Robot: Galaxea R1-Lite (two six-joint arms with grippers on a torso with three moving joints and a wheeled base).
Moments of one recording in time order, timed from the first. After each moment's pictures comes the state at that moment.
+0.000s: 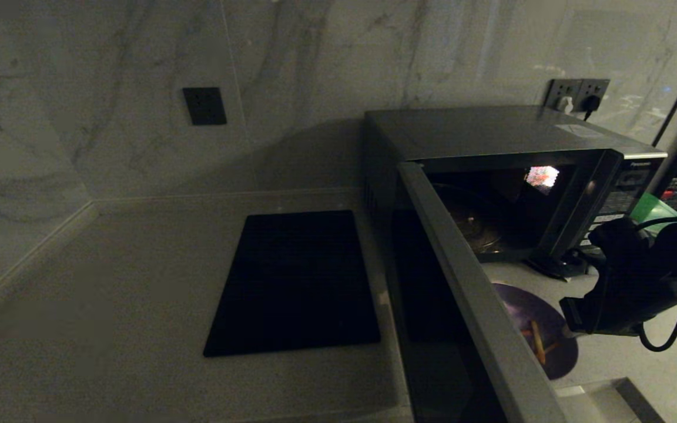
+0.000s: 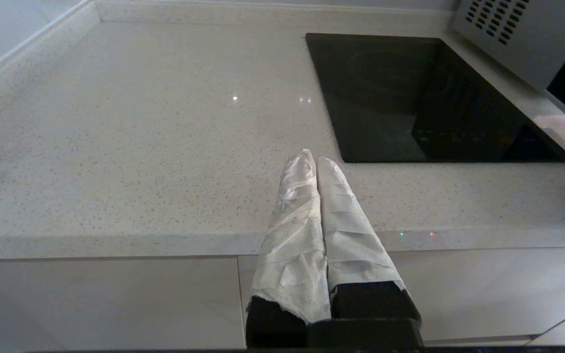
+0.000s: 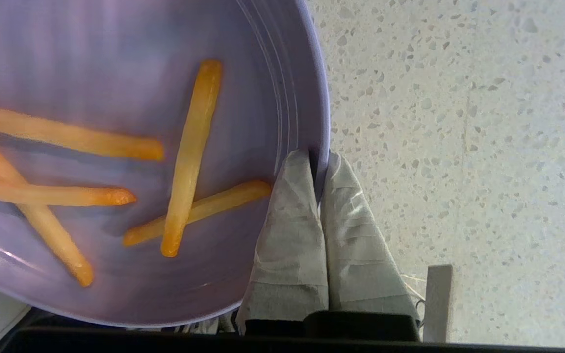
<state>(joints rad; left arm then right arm) 0.00 0.00 0.00 -0.01 0.03 -0.07 -0.12 1.99 -1.15 0.39 0.06 0.01</state>
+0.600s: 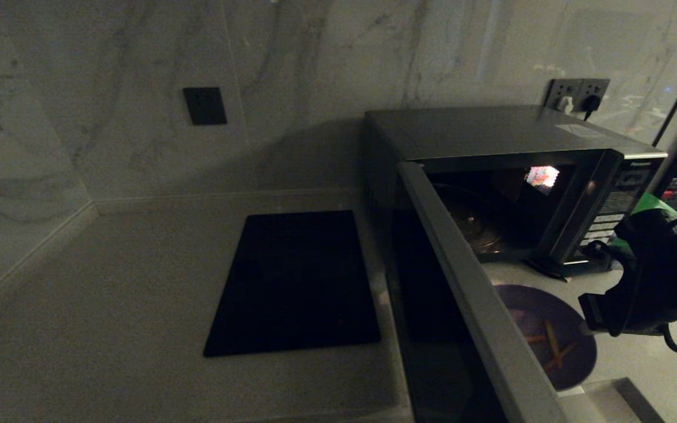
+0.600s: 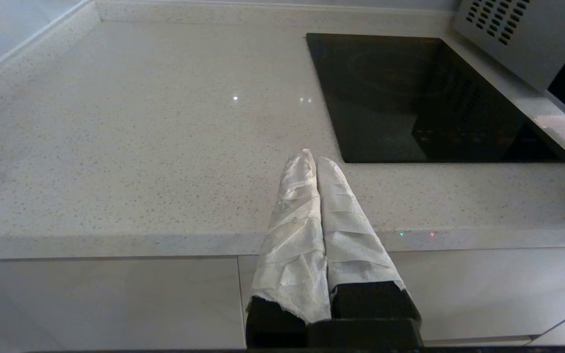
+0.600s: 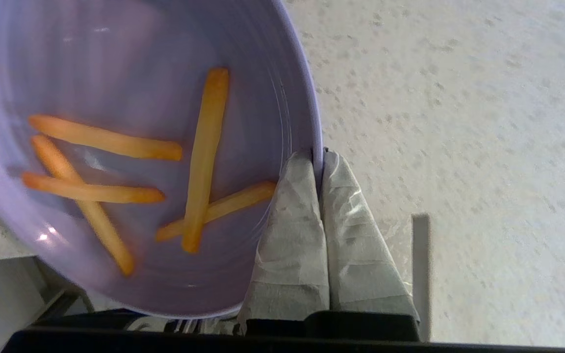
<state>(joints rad) 0.00 0.00 0.00 -0.01 0.03 -0.07 -0.14 1.86 -1.09 0.39 0.06 0.02</state>
